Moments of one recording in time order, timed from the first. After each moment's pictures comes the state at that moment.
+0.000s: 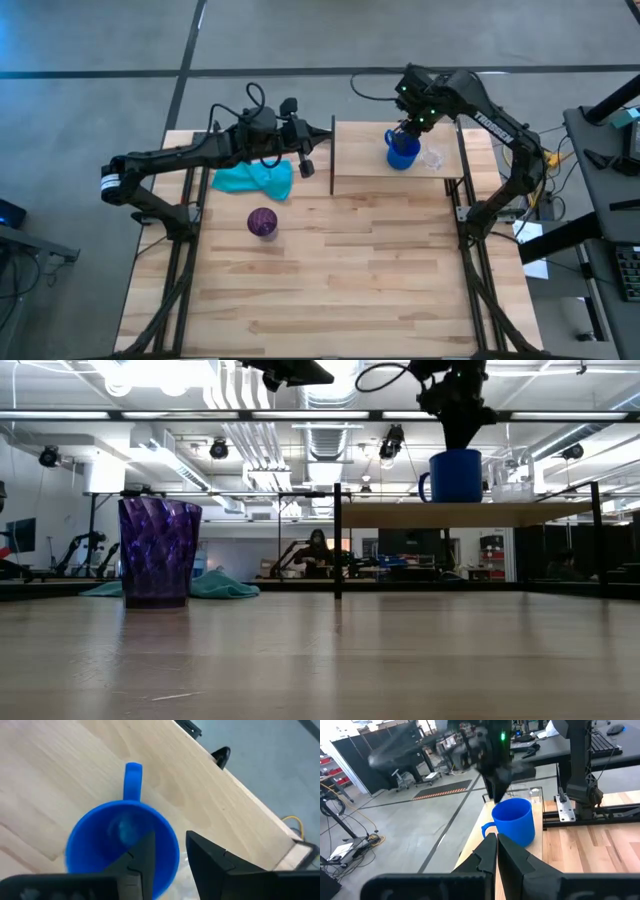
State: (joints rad) left arm 0.29 1.40 1.32 -0.04 -0.06 0.30; right arm -0.68 1.59 1.82 -1.52 0.12 0.14
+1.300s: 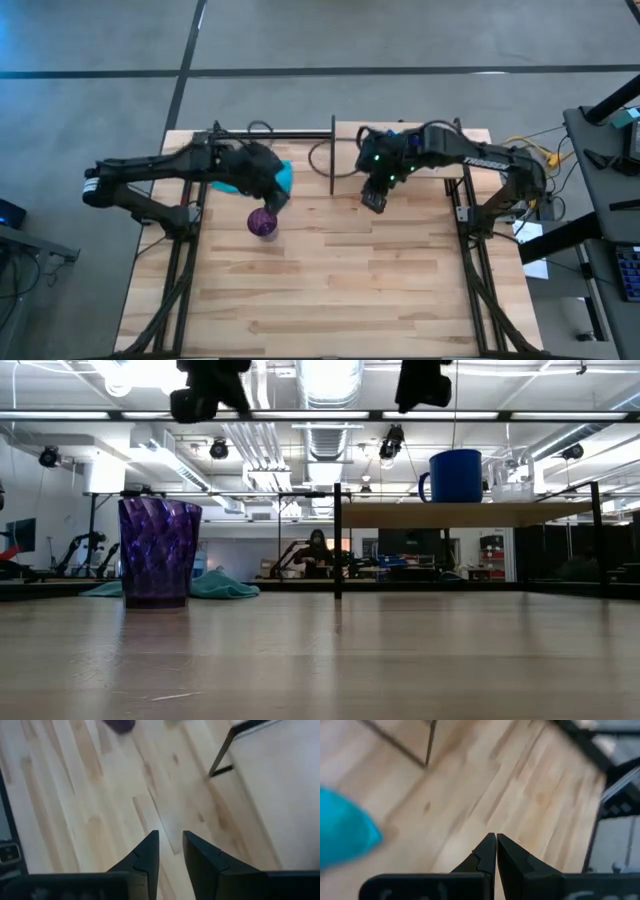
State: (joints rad) left arm 0.10 1.26 1.31 -0.87 0.07 -0.59; right arm -0.11 1.58 1.72 -1.23 -0.07 0.29
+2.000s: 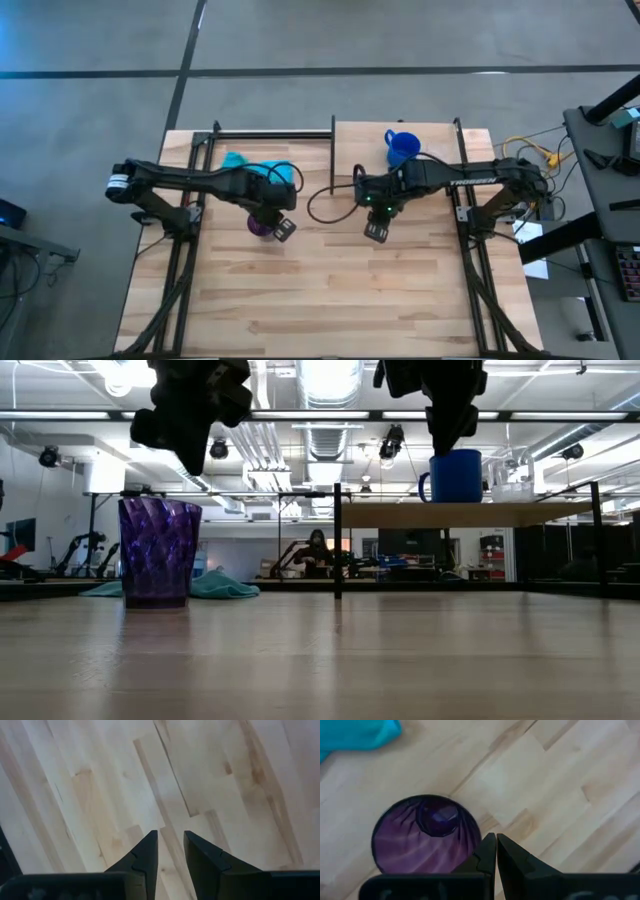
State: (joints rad) left arm -0.02 1.47 1.31 -1.12 0.03 -0.86; right arm 0.02 1.58 1.46 -1.17 -0.07 0.40
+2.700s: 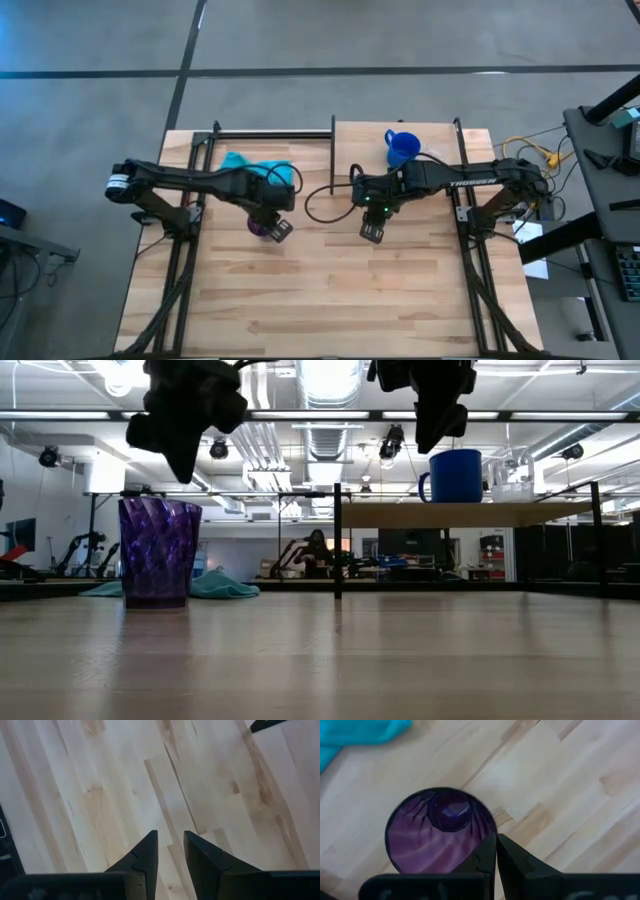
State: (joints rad) left arm -0.02 1.47 1.28 -1.15 0.03 -0.83; right arm 0.03 1.58 1.46 -1.08 -0.07 0.40
